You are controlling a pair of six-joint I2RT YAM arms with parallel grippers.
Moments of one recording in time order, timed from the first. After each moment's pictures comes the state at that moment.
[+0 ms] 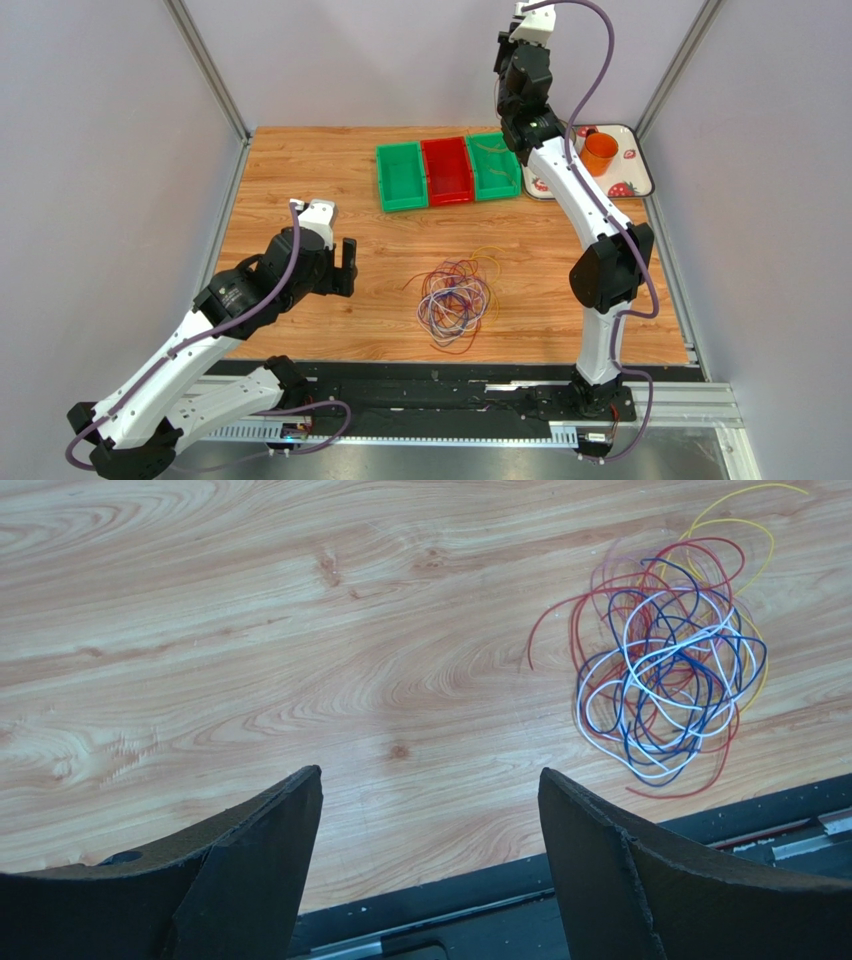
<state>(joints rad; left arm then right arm) -0.77 0.81 1.07 -0.97 -0.37 -0.39 0.41 1.97 2.07 0.17 0.55 -0.04</state>
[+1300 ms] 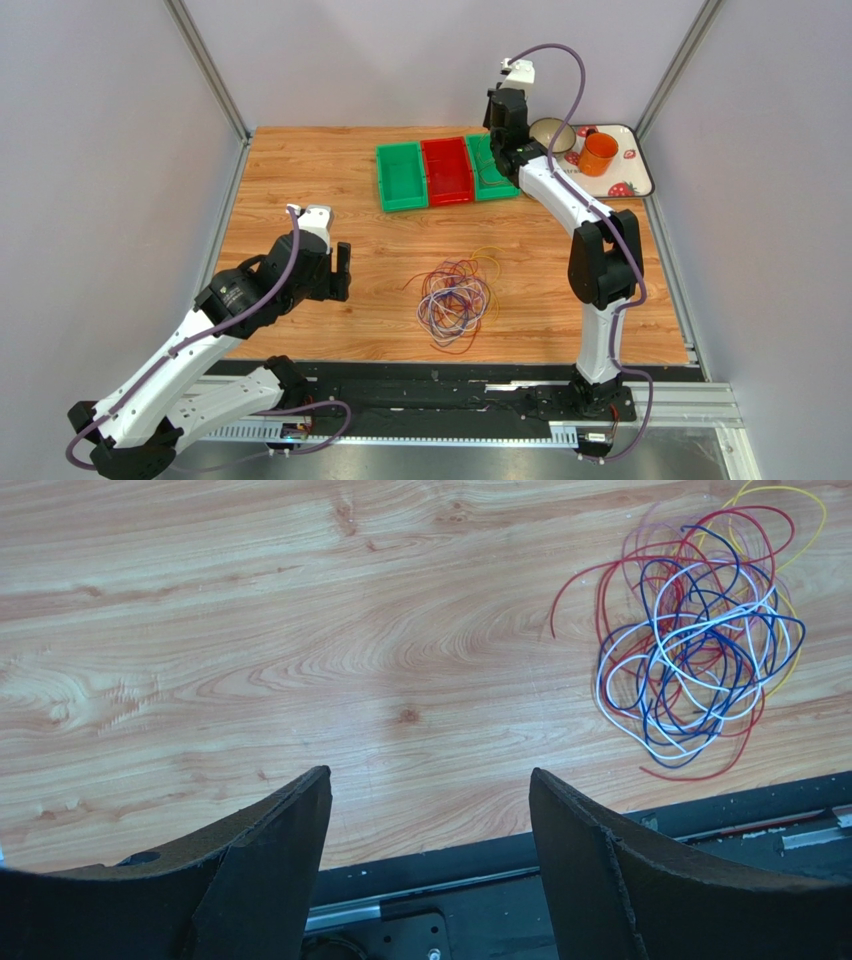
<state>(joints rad) -0.77 0.81 1.07 -1.06 -0.38 -0.47 0.39 2.00 1.76 0.14 0.51 0.17</state>
